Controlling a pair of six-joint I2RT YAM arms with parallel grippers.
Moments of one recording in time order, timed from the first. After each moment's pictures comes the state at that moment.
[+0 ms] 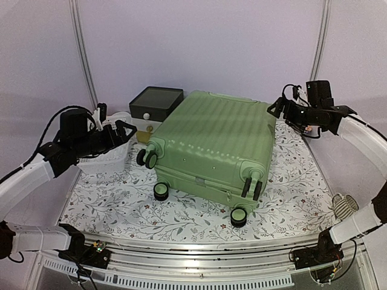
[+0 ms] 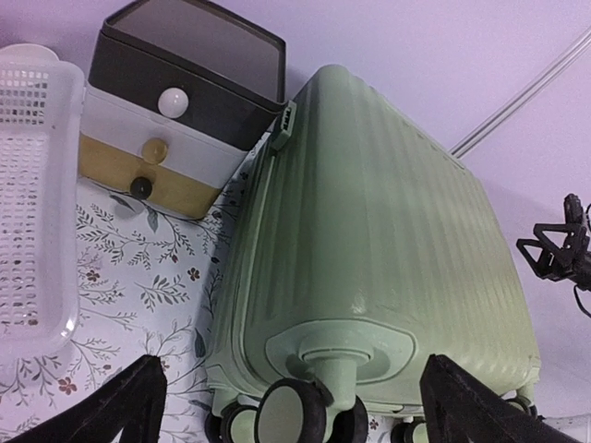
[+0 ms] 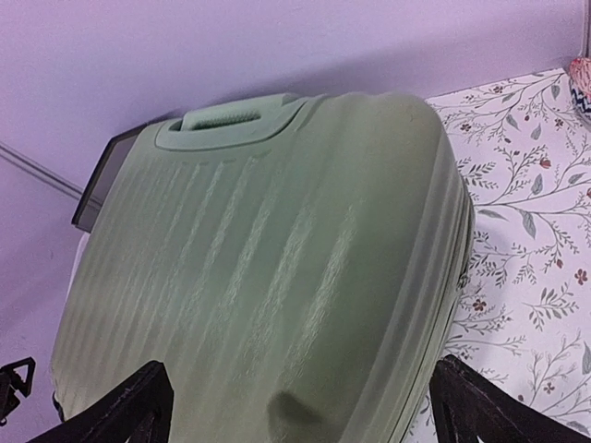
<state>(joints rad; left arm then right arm) -0.41 1.00 0.86 -0.22 0.13 -0.60 0.26 1.34 1.27 -0.46 -0.17 0.54</state>
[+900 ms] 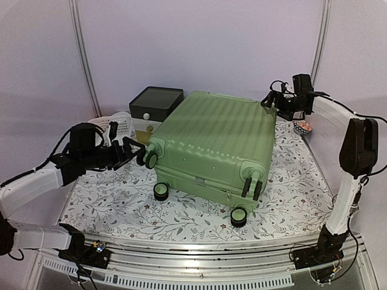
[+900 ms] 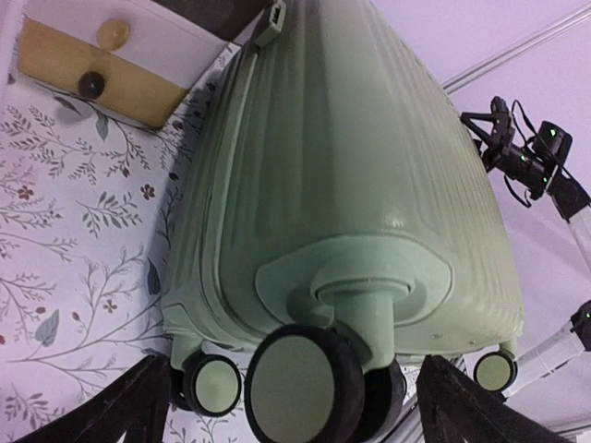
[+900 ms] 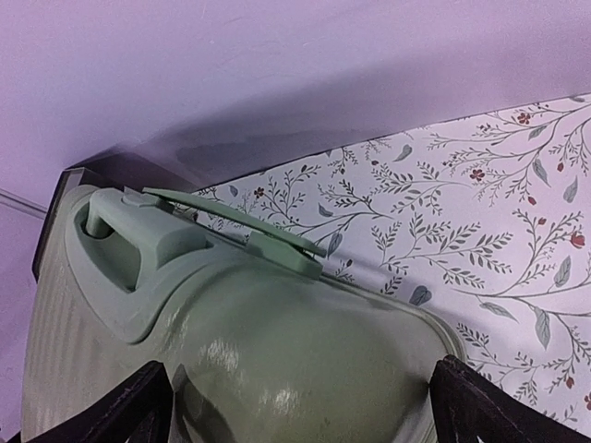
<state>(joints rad) -0.37 1.08 0.72 -0.08 0.38 -0.68 0.11 1.91 1.74 -0.46 -0.35 0.45</state>
